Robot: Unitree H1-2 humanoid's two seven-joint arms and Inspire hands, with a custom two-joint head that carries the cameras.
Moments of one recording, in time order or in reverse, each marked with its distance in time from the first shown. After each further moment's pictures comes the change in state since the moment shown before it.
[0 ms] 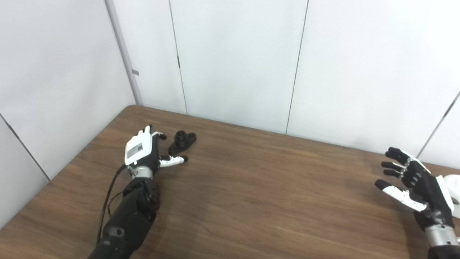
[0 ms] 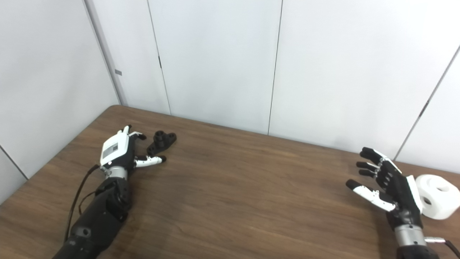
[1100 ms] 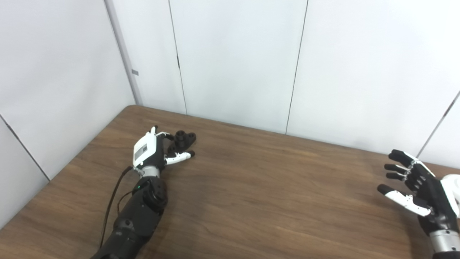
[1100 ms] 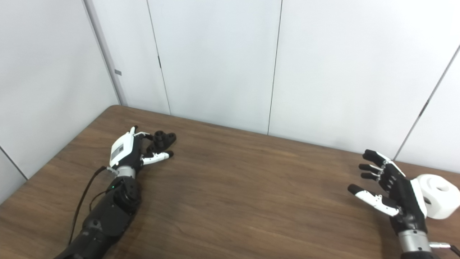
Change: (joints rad) left arm -0.062 -0.030 0.009 0.172 -0.129 -0.120 0.106; right arm 0.036 -0.010 0.003 -0.058 0.002 0.000 0.003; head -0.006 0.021
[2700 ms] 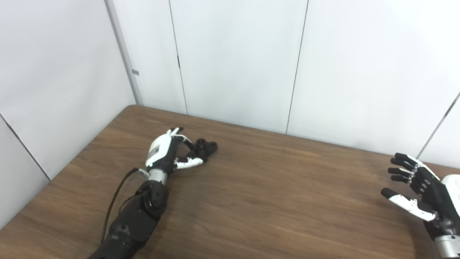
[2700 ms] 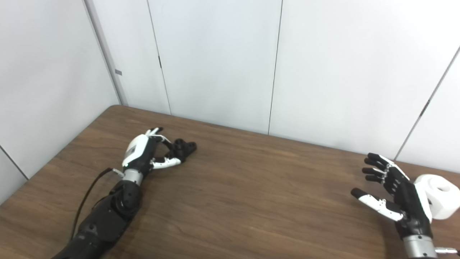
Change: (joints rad) left arm 0.021 0.030 -0.105 0.018 -0.049 -0.311 -0.083; right arm 0.042 -0.013 0.000 -0.069 -0.036 0.000 -0.015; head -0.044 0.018
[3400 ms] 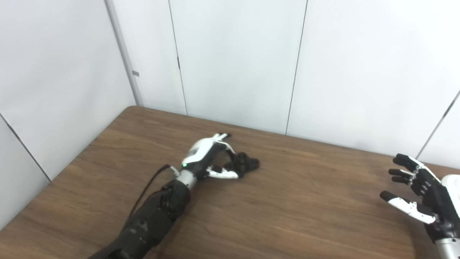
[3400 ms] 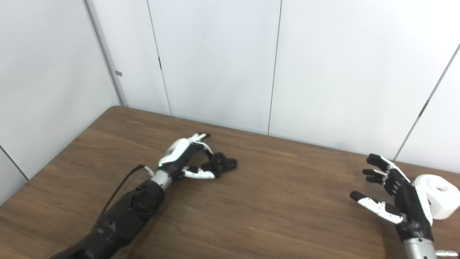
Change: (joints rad) left arm -0.078 -0.049 -0.176 0.072 0.003 -0.242 -0.129; right arm 0.011 0.004 0.001 -0.025 -0.010 0.000 -0.006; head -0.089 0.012
